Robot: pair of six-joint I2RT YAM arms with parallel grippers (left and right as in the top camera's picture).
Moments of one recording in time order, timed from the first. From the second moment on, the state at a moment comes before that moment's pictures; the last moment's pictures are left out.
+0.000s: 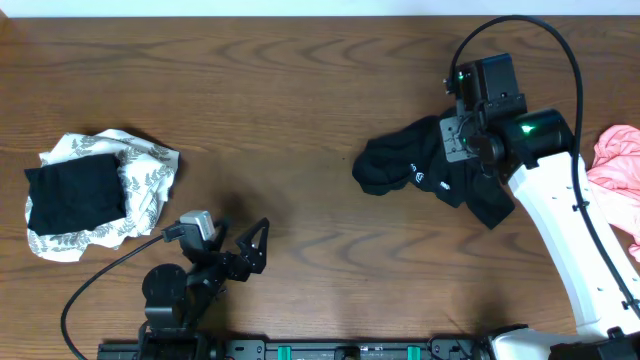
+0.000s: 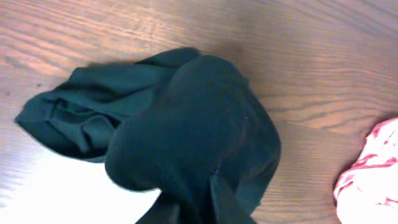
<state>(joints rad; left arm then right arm) -0.03 0.12 0.12 -0.30 0.43 -0.50 0.27 1.49 1.41 -1.00 0.20 0.03</state>
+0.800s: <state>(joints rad) -0.15 0.88 0.51 -0.26 0.47 -0.41 0.27 1.50 1.41 -0.99 0.08 0.08</state>
